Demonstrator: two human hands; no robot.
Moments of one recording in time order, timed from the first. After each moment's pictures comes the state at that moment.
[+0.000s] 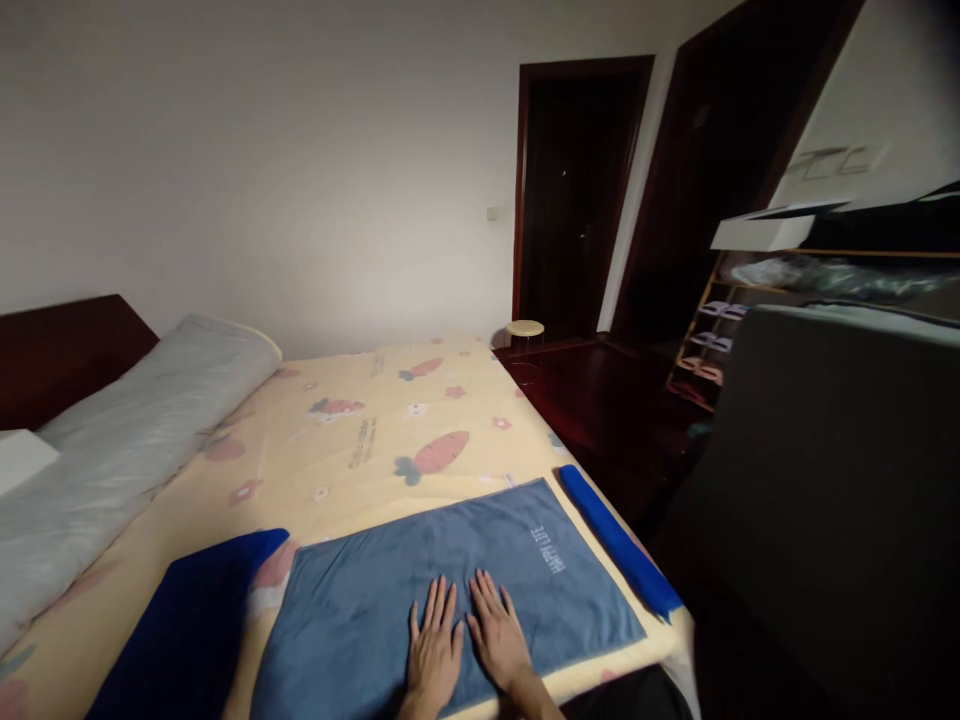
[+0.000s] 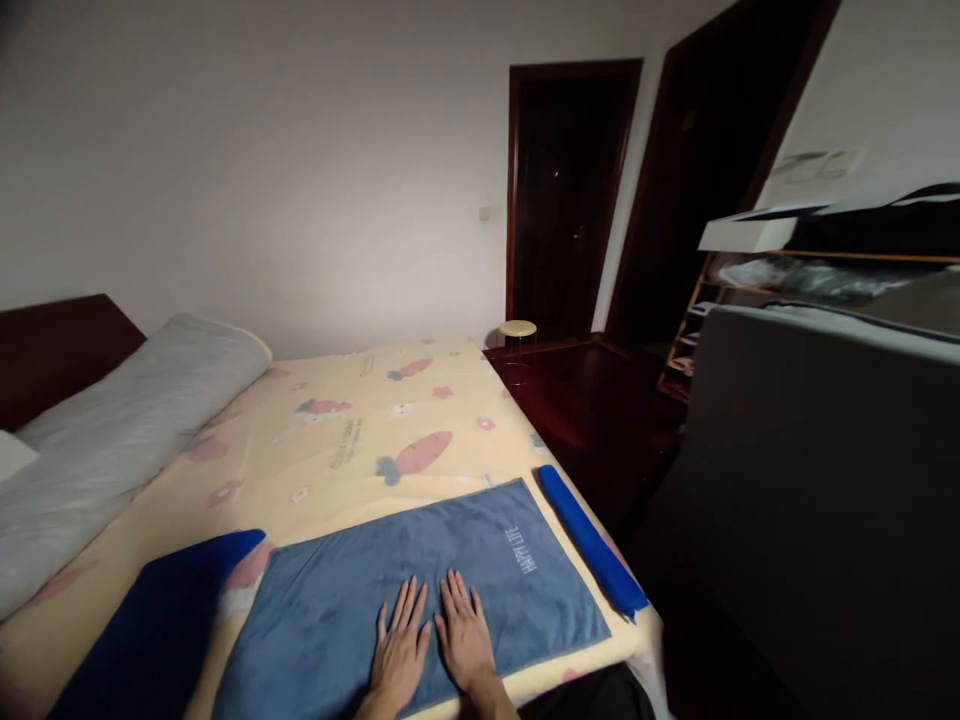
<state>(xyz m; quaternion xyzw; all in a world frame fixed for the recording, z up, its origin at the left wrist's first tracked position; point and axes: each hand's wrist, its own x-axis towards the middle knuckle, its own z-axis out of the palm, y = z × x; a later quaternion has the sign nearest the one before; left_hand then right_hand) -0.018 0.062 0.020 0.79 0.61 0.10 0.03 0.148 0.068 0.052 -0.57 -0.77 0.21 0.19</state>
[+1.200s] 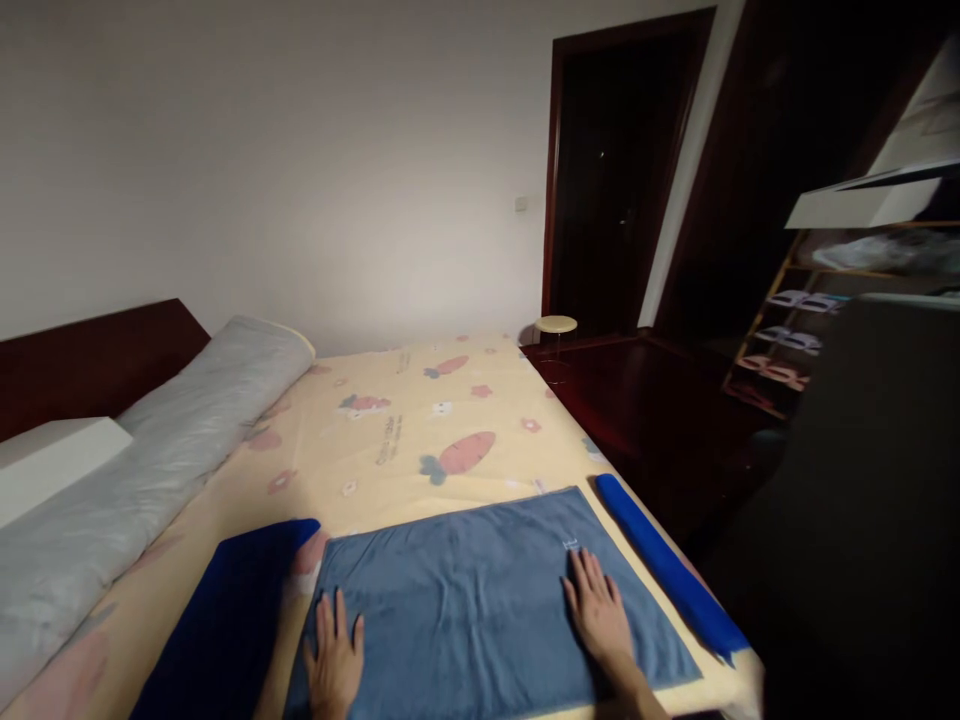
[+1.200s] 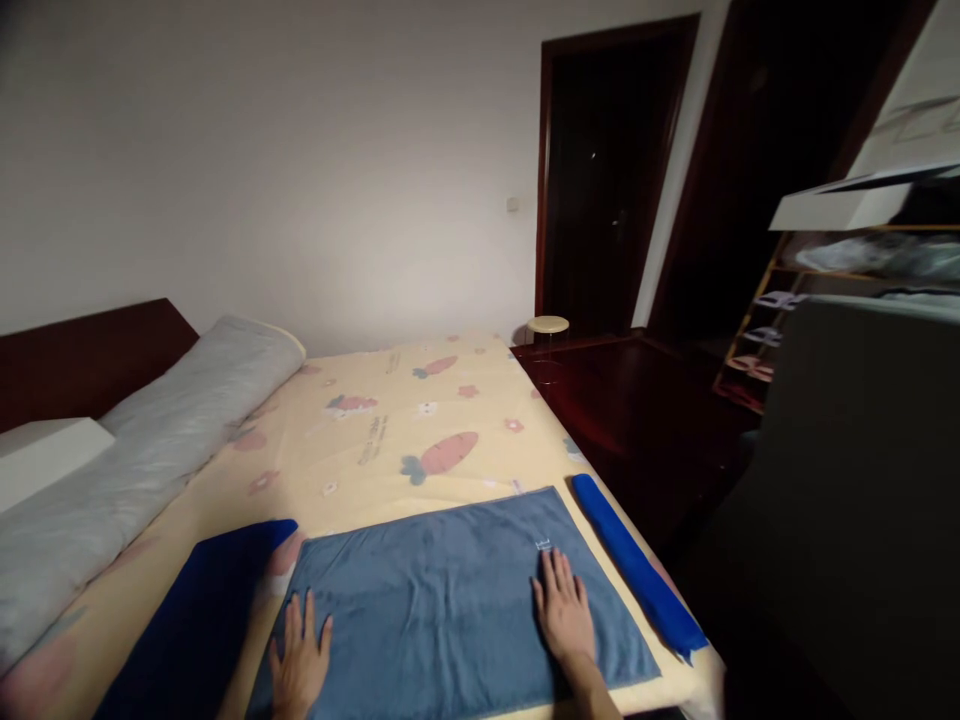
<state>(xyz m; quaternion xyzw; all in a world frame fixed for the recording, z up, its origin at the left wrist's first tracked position) -0.200 0.048 0.031 0.53 0.83 0.09 -0.13 0.260 0.114 0.020 -0.71 -0.67 0.02 0.20</state>
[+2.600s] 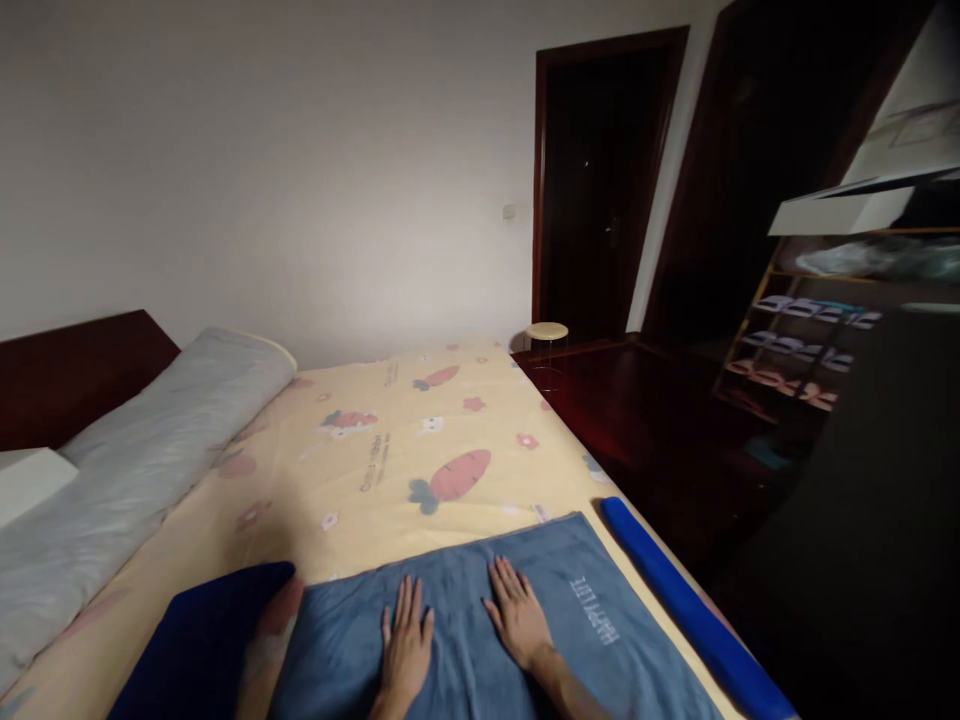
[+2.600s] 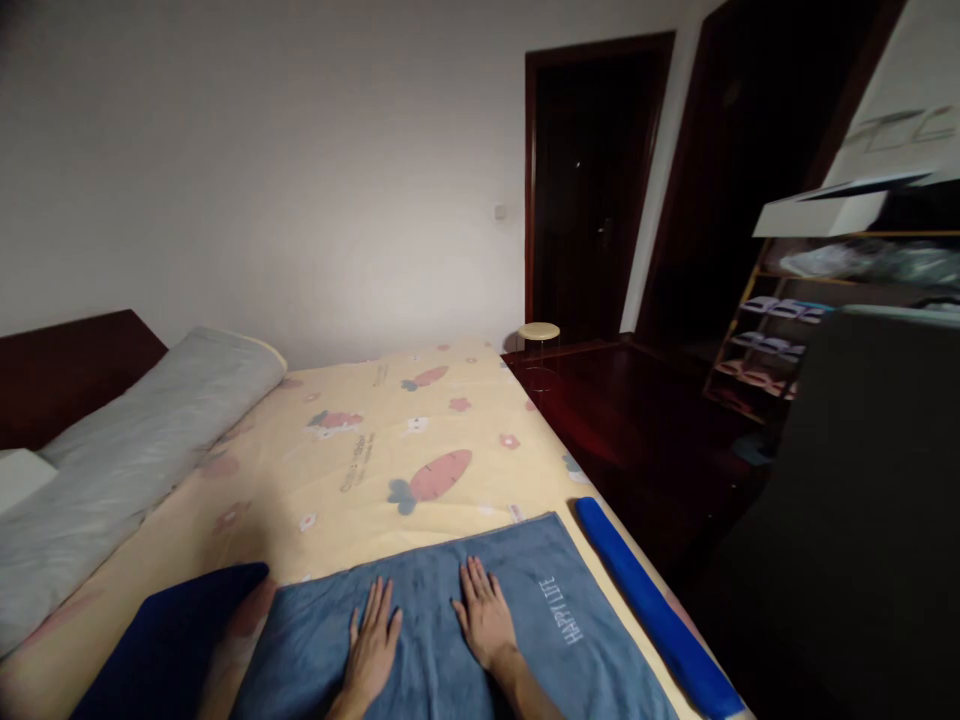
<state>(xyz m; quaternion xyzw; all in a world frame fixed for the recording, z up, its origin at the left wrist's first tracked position) -0.092 0.146 0.037 0.68 0.74 0.05 0.01 0.155 0.177 0.052 -0.57 -0.79 0.14 0.17</state>
